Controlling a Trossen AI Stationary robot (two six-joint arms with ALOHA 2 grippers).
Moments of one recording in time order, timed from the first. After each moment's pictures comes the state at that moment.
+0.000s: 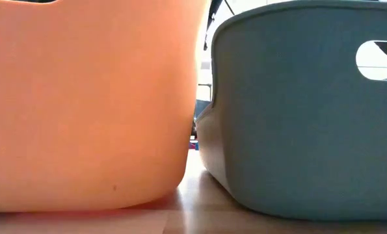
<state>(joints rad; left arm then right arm) 0.45 0.84 0.71 -0.22 0.08 -0.56 -0.23 2.18 2.35 -1.13 0.11 -0.13</state>
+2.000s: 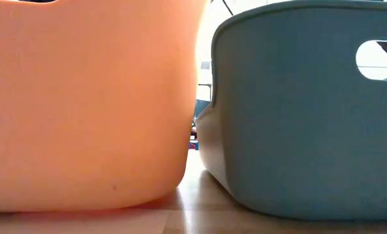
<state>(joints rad) 0.46 1.03 0.71 0.06 0.15 -1.19 -0.18 2.18 2.35 -1.00 0.07 -0.39</state>
